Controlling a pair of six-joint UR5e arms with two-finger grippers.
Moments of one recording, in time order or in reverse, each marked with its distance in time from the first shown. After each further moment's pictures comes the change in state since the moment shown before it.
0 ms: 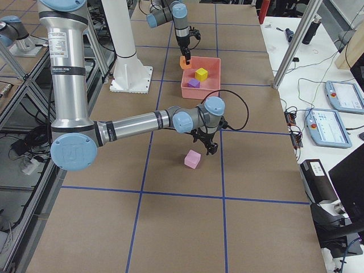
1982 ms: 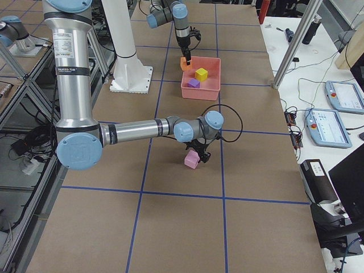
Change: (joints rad) left arm -0.004 -0.013 0.008 -0.001 0.001 0.069; right arm -0.082 0.007 -0.116 0.006 0.042 -0.025
